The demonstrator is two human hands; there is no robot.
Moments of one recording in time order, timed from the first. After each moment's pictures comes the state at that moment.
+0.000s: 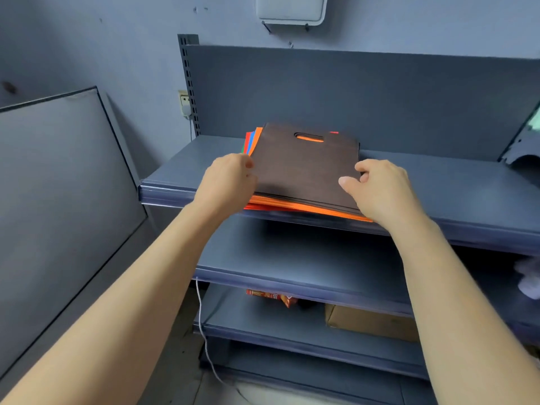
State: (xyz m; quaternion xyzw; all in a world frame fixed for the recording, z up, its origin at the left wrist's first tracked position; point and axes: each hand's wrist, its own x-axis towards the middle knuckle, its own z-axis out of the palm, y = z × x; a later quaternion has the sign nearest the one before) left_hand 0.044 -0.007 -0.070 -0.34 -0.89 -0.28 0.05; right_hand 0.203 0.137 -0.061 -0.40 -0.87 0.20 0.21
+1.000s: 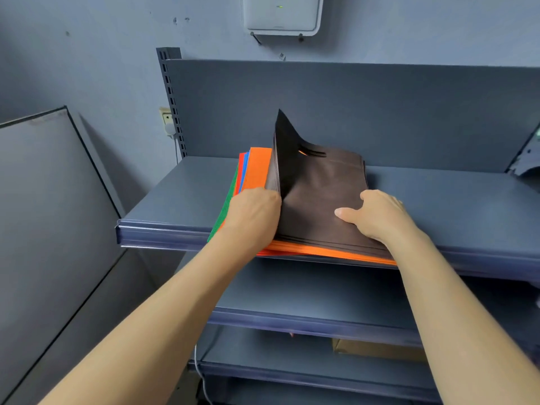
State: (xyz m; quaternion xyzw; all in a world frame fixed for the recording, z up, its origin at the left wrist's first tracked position) left_hand 0.009 0.053 -0.084 -0.48 -0.87 0.00 0.15; right_hand 0.141 0.188 -0.080 -0.48 -0.86 0.16 0.09
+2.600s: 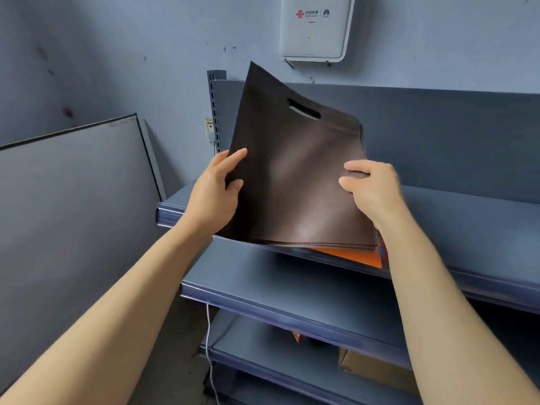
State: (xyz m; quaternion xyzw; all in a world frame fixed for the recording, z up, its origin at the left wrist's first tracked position) left_hand 0.021 -0.013 -0.058 -0.36 -0.82 -0.42 0.13; right_hand 0.146 0.190 -0.045 -0.31 -0.81 0.38 0.34
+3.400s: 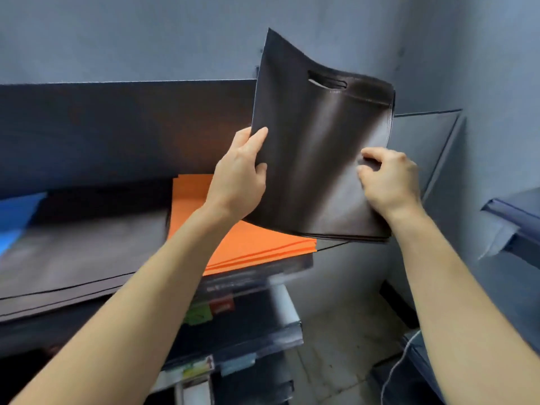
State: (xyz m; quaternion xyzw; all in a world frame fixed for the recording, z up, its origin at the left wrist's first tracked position) left_hand 0.185 -0.507 -0.040 0.03 -0.91 -0.23 0.34; right_hand 0.107 -0.311 -0.040 0.12 -0.90 0.35 0.24
